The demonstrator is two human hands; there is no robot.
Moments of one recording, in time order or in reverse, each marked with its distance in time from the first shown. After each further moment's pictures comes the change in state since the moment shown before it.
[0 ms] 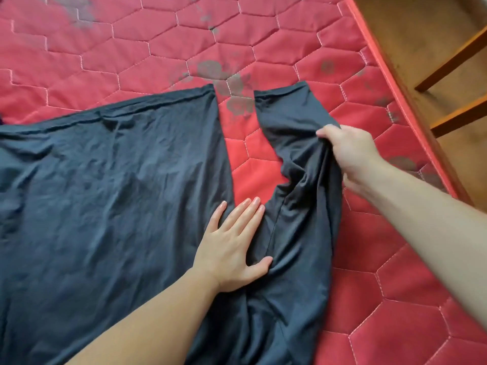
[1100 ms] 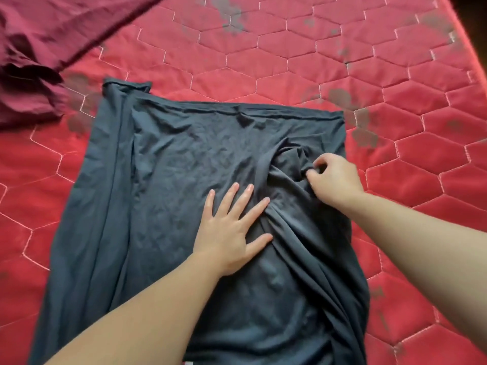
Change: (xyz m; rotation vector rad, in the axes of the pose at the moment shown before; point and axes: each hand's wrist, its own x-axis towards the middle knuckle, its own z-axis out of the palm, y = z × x) left_hand -0.088 -0.154 -0.046 0.093 -0.038 -0.410; right_hand -0.038 0.015 0.212 -1.011 -0.119 -0.365
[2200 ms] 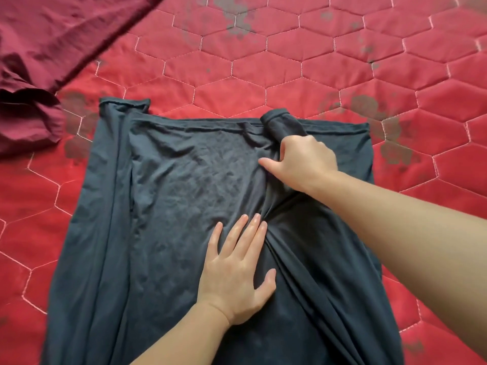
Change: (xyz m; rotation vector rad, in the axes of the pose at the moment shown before) left_hand -0.001 0.000 -0.001 -0.075 0.099 0.006; right_hand 0.061 -0.085 0.024 -0.259 -0.034 -0.285
